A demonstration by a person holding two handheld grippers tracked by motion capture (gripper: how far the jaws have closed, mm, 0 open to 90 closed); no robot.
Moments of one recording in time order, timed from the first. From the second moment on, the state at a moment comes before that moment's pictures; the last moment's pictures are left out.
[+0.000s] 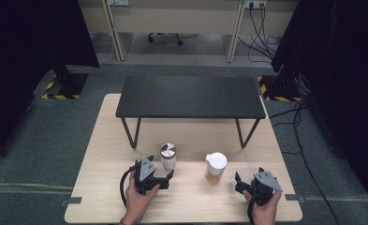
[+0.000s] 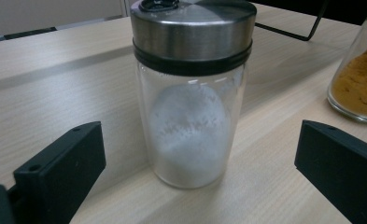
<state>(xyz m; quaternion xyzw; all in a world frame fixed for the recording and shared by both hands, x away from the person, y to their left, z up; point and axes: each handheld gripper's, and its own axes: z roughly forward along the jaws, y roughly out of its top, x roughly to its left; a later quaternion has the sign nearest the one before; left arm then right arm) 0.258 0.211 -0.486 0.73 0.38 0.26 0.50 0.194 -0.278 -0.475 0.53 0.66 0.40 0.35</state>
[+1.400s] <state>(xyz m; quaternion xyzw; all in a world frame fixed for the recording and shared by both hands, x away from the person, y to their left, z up) 0.284 0.190 -0.479 0.74 0.40 0.25 0.49 0.193 -0.277 -0.475 0.52 0.66 0.40 0.35</state>
